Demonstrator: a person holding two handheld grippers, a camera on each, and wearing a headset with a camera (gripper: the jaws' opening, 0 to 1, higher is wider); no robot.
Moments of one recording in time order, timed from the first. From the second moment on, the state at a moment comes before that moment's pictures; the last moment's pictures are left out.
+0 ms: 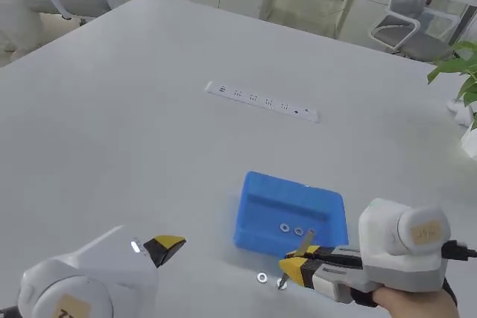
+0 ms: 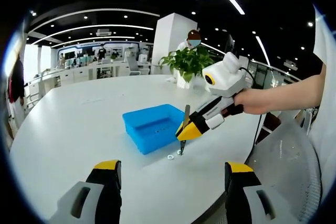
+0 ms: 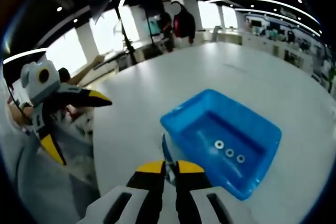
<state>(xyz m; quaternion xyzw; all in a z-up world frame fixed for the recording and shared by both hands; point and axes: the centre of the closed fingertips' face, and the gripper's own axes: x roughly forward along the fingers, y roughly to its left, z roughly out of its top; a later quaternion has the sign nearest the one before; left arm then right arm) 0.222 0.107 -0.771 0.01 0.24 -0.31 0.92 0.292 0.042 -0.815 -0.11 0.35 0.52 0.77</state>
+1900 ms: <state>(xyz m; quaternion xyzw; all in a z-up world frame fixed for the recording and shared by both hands) 0.221 0.107 -0.770 0.01 0.24 -0.32 0.92 0.322 0.057 -0.747 -0.08 0.27 0.52 0.80</state>
